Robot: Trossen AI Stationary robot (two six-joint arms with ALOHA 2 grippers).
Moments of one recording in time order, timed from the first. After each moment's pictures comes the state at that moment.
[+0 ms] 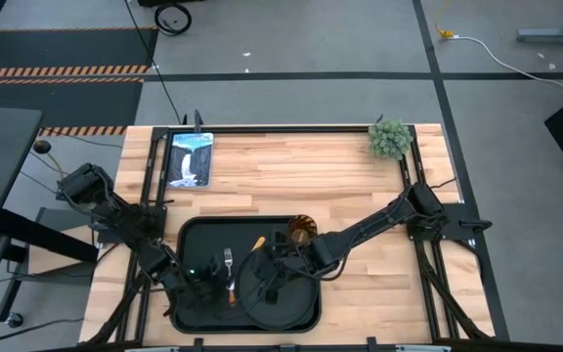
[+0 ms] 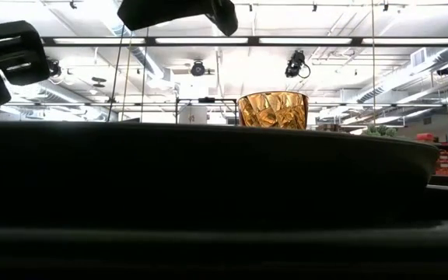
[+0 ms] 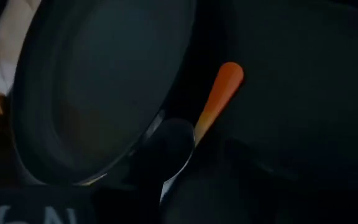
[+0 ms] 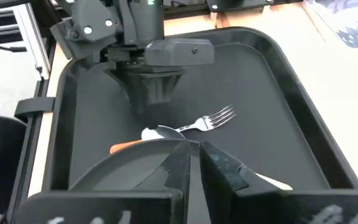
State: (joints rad) left arm -0.87 1.51 0.53 0.14 -0.49 0.32; right arm 0.41 2.09 1.76 -0.43 0.40 0.42
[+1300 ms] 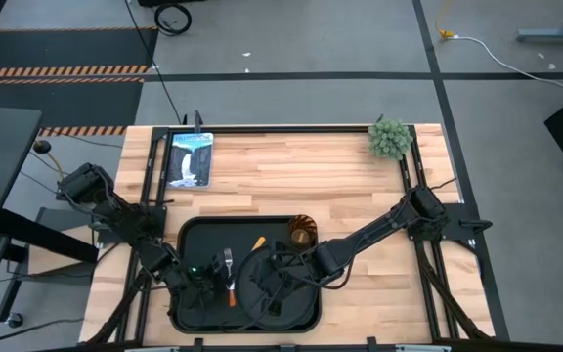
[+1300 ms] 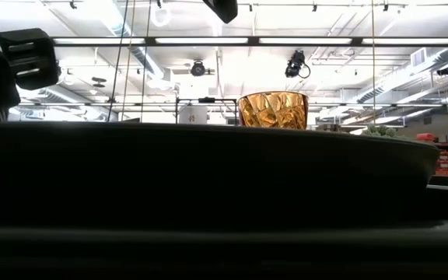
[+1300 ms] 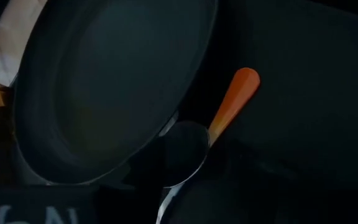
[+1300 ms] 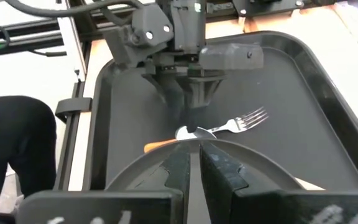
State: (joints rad) left arm -0.84 1.51 0.53 0.16 -0.48 0.28; right arm 0.46 2.09 1.76 -0.38 0.37 0.44
